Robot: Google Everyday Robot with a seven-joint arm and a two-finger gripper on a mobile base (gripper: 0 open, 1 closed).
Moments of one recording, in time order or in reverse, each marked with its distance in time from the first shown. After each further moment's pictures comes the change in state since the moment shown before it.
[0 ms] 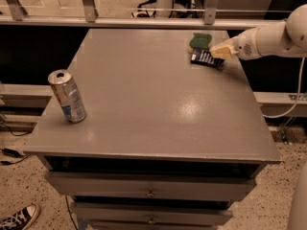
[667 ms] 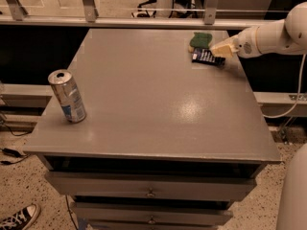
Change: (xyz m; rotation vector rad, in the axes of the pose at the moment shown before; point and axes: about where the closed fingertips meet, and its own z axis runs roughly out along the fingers) arm 0.001 -0.012 0.005 0.003 0.014 -0.013
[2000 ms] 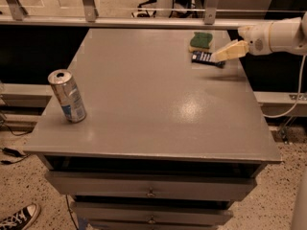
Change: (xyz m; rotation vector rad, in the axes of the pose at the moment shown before) arm -0.013 -0.006 -0.032 0.009 -0.093 0.001
